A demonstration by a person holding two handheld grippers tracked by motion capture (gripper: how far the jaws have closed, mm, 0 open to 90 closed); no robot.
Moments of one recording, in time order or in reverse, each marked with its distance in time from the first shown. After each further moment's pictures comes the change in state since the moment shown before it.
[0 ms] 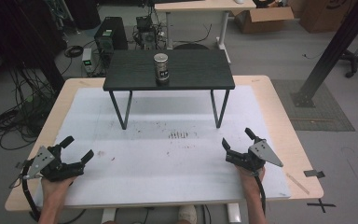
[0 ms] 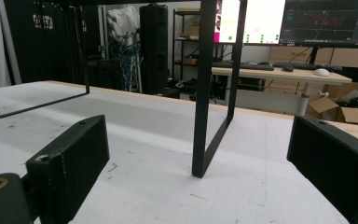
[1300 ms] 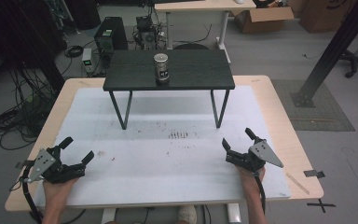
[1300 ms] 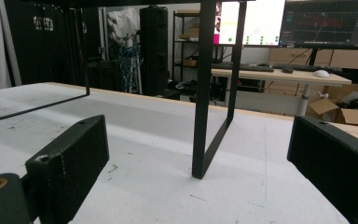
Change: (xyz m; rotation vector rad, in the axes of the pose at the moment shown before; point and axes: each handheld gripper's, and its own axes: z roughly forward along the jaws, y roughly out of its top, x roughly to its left) left arm -0.004 -0.002 -0.002 -0.022 0.019 0.034; right arm 0.000 0.000 -0.001 -0.009 0.000 0.001
